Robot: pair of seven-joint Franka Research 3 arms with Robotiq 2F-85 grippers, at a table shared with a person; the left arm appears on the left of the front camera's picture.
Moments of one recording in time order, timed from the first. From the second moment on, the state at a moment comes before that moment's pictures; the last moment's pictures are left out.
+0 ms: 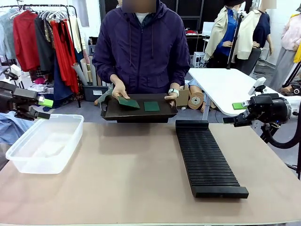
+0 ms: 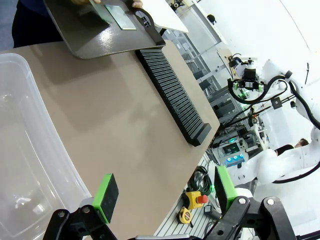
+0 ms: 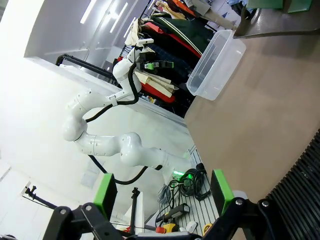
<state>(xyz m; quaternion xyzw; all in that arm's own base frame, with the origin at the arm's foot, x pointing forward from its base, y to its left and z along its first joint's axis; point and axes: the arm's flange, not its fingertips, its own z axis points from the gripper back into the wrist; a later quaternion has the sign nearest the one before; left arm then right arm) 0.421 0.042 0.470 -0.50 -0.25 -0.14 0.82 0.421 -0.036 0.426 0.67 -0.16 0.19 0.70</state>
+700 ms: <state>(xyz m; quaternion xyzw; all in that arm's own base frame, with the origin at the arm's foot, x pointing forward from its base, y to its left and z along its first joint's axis) 0.421 0.042 0.470 -0.50 -0.25 -0.14 0.82 0.421 -0.036 0.426 0.67 -0.16 0.19 0.70</state>
